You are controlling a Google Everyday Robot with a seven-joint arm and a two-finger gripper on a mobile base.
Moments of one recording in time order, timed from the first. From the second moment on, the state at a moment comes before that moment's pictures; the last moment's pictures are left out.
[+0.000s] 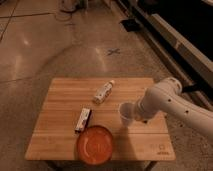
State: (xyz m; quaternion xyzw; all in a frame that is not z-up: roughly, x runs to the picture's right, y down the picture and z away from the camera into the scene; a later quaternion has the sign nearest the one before) arm 0.151 0.135 0.663 -0.15 -0.20 -0.42 0.87
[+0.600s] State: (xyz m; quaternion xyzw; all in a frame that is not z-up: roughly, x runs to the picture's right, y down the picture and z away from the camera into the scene) arm 0.103 0.185 0.589 -0.09 -0.26 -0.51 0.82
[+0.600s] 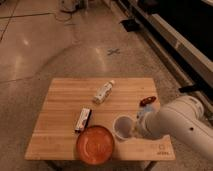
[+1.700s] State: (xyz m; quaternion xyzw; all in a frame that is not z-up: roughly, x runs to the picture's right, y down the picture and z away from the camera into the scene) arm 0.003 0.211 0.633 -0.08 -0.27 -0.60 0.75
